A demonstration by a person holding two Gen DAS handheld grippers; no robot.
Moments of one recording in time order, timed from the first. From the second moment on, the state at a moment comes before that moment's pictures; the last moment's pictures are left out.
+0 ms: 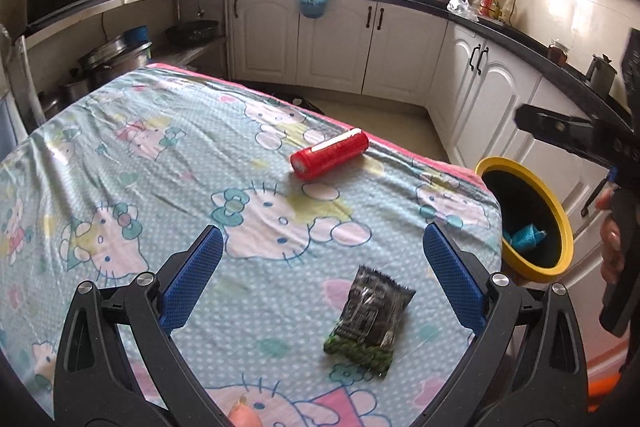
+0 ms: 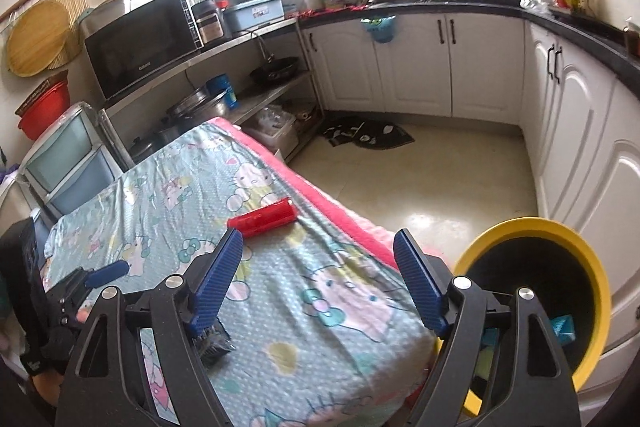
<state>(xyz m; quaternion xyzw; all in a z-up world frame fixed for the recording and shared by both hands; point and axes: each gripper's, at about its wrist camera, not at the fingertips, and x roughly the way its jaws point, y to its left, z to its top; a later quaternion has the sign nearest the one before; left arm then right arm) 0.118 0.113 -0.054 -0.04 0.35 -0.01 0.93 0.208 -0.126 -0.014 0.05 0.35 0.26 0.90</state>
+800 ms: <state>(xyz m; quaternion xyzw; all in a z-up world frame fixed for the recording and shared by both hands) 0.104 0.102 -0.103 -0.07 0.41 -0.12 0.90 0.291 -0.003 -0.086 0.09 0.47 0.28 0.83</state>
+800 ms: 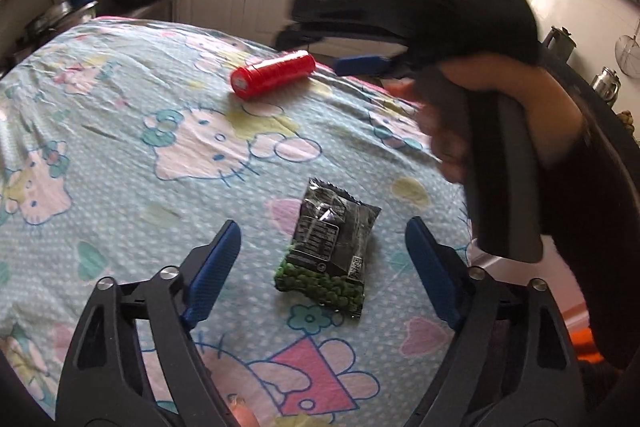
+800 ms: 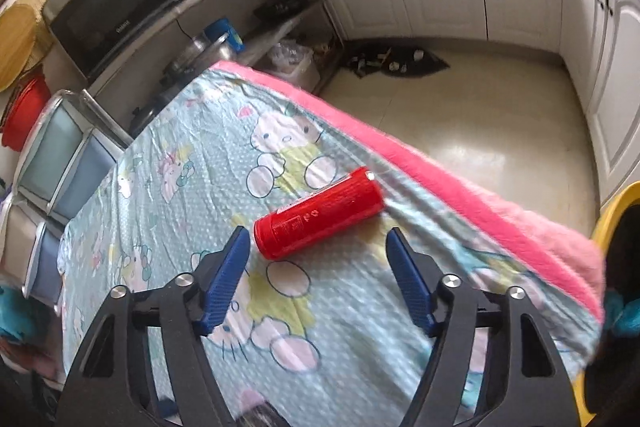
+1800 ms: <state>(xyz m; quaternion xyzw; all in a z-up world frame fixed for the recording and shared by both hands) 0.124 0.096 -0.117 -0.07 0.44 -0.12 0.89 0.295 0.026 -0.111 0.03 0.48 0.31 0.82</state>
